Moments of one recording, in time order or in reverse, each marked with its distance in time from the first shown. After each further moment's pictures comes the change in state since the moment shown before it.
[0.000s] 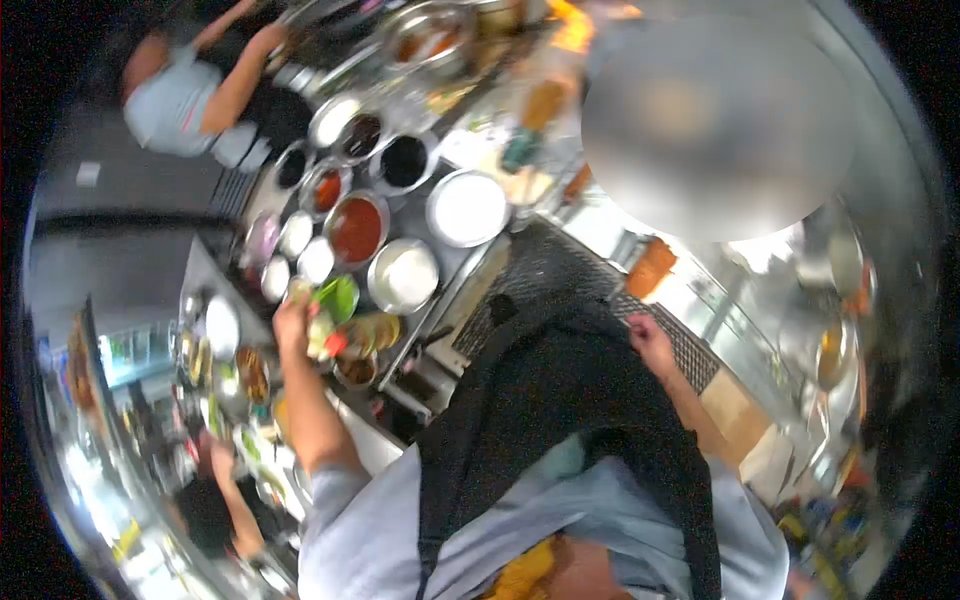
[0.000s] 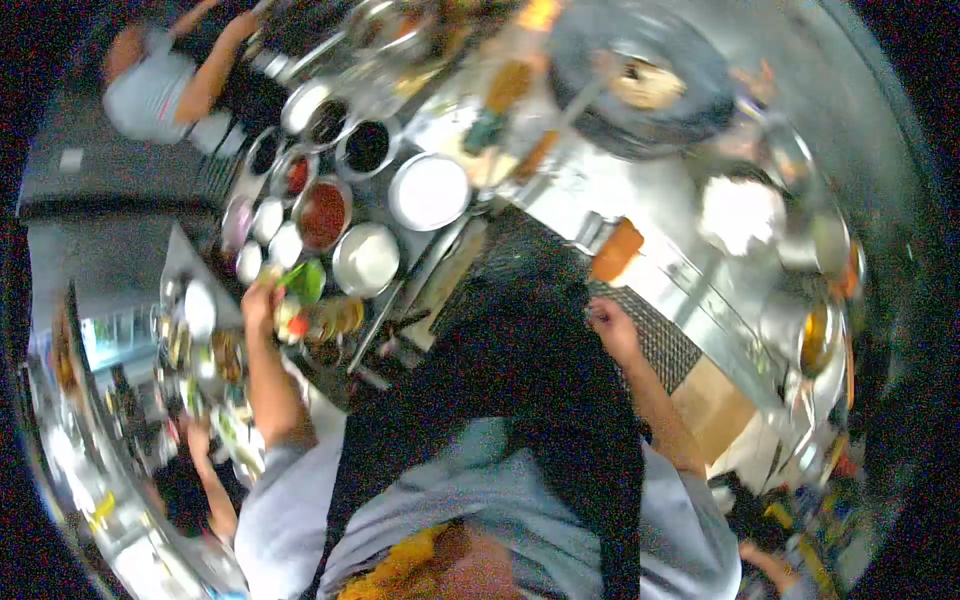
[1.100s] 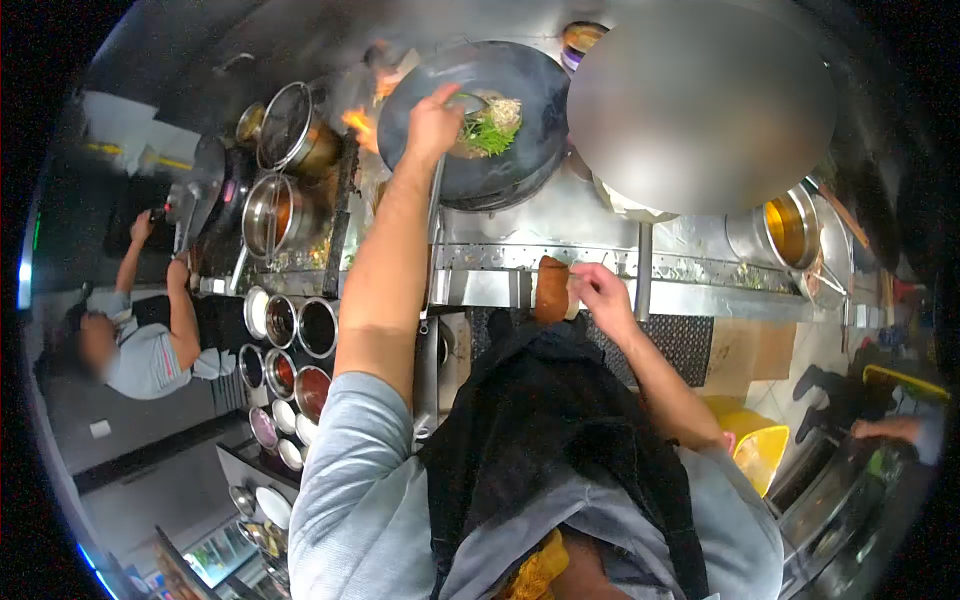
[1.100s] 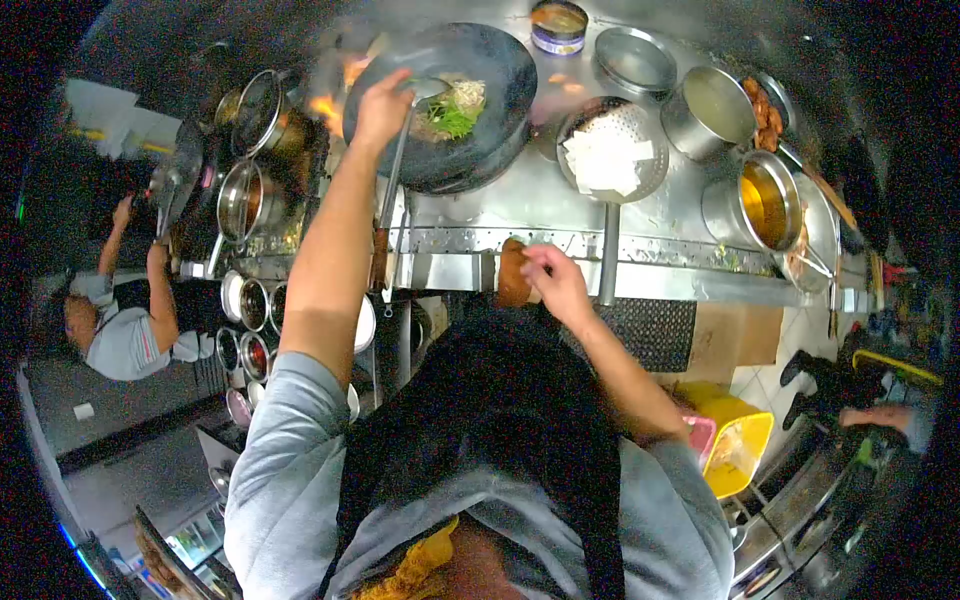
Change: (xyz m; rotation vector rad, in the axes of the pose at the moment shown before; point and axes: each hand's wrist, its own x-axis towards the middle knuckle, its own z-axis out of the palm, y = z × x) left_hand -0.150 0.279 0.717 0.422 -0.693 1.285; right_hand 0.032 -0.092 -0.089 0.517 0.465 -0.161
